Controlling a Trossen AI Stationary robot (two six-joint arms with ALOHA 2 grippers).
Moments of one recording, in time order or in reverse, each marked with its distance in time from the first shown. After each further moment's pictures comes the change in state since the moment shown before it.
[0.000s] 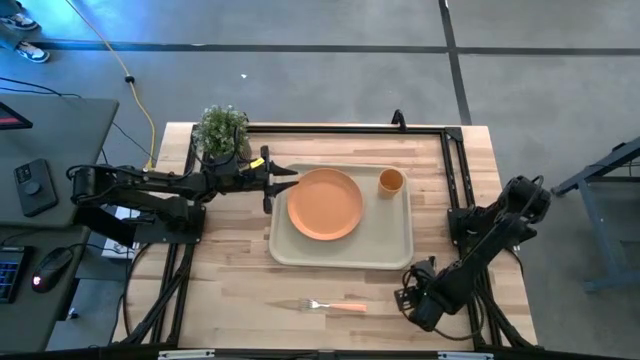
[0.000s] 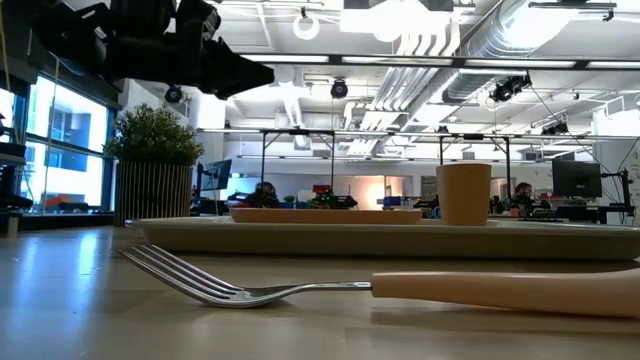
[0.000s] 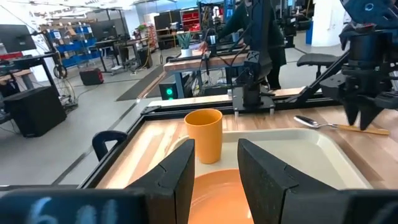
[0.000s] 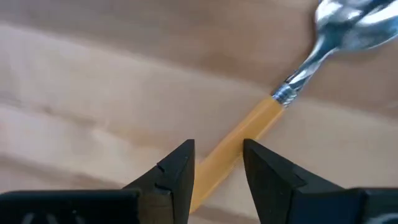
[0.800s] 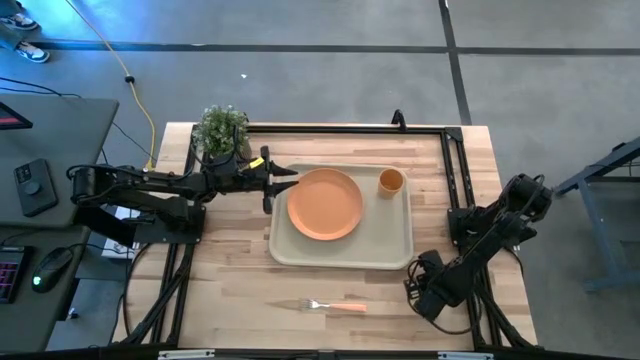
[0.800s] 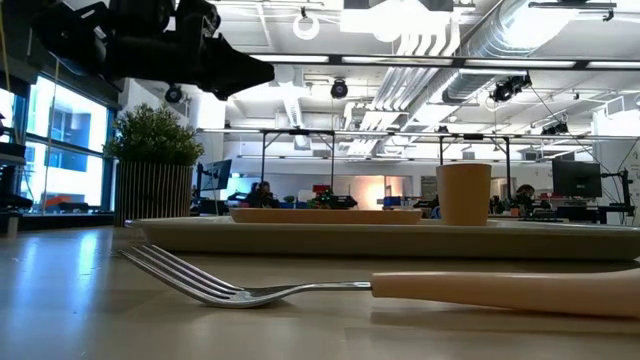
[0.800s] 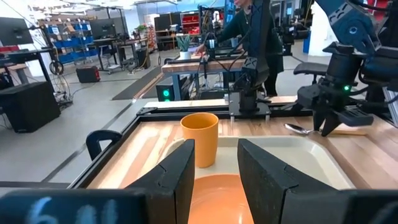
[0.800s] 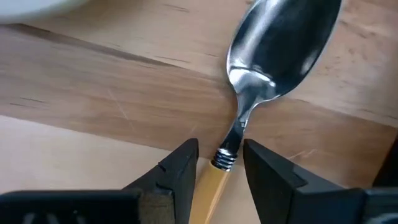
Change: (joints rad) left arm -0.004 0.000 0.000 0.011 0.003 -0.054; right arm 0.001 -0.010 -0.113 -0.079 -0.064 -0.036
